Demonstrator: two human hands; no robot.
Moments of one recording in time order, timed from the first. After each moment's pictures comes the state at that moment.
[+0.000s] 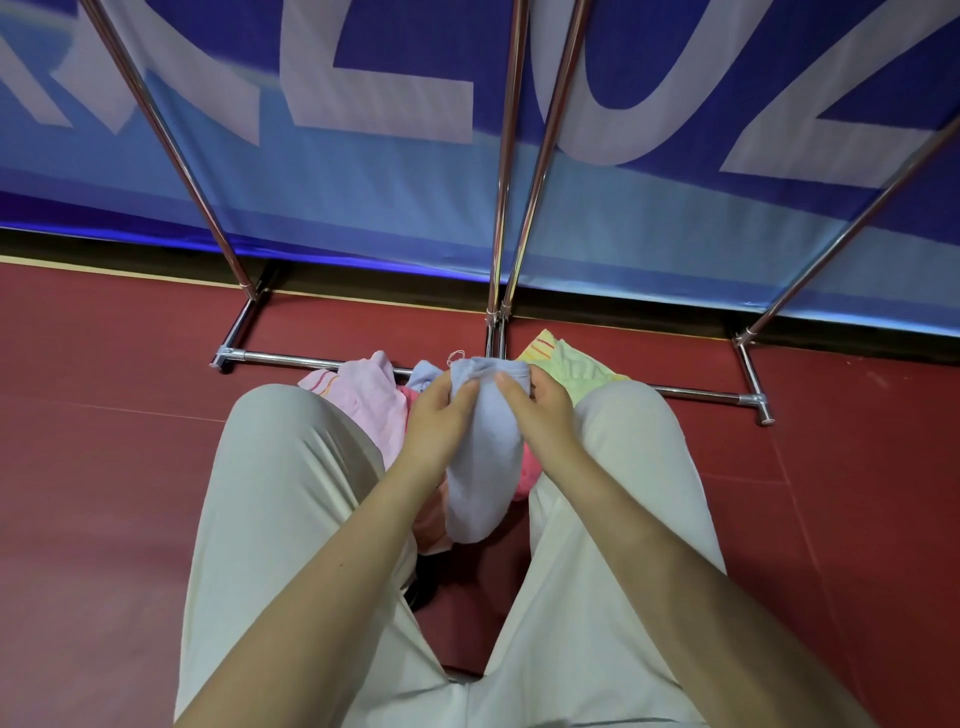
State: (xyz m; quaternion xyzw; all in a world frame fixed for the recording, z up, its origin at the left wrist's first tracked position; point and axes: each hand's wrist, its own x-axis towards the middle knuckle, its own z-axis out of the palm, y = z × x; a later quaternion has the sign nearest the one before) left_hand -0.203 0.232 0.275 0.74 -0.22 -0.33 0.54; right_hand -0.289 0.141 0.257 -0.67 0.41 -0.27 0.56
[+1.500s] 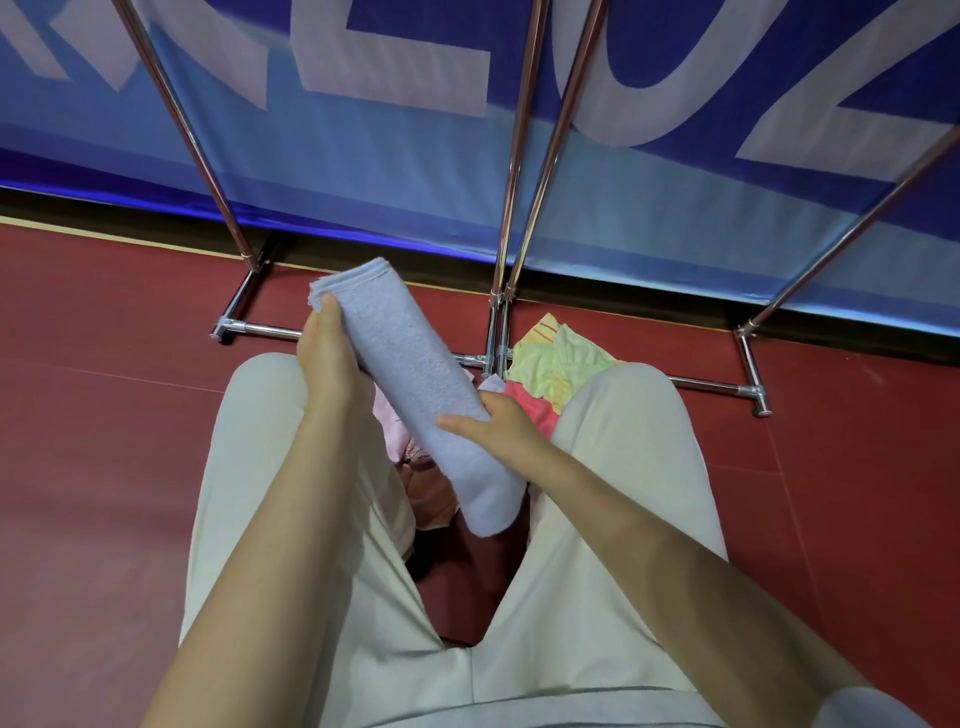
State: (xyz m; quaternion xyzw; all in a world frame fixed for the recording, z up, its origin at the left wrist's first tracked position) left_hand -0.127 0.263 0.299 0.57 0.06 -0.23 0.79; right_hand -0.283 0.177 0.233 -0.72 0.34 -0.05 0.61
